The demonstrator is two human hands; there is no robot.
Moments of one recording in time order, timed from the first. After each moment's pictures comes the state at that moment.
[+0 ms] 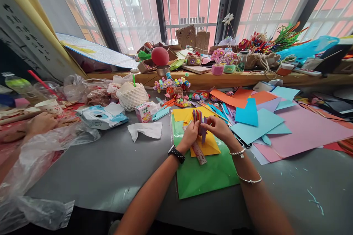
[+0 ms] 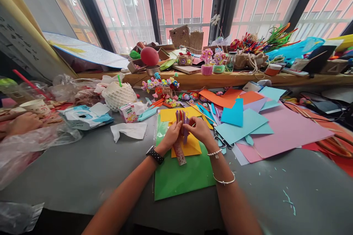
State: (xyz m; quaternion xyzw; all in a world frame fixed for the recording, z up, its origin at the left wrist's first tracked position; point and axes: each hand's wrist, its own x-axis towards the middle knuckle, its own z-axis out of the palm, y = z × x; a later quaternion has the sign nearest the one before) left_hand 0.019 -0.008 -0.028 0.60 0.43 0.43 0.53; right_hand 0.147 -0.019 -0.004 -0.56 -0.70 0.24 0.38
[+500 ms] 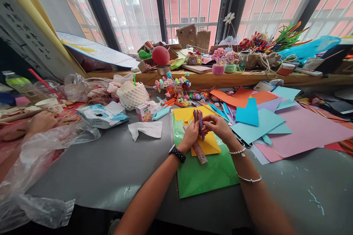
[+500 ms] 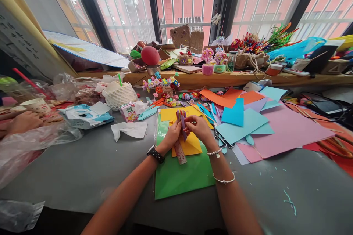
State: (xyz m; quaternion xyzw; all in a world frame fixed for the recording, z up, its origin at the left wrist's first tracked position) left_hand 0.021 -0.006 -0.033 0.58 0.40 0.45 0.55; right_hand 0.139 -0.025 0.003 -0.49 -0.59 0.45 0.46
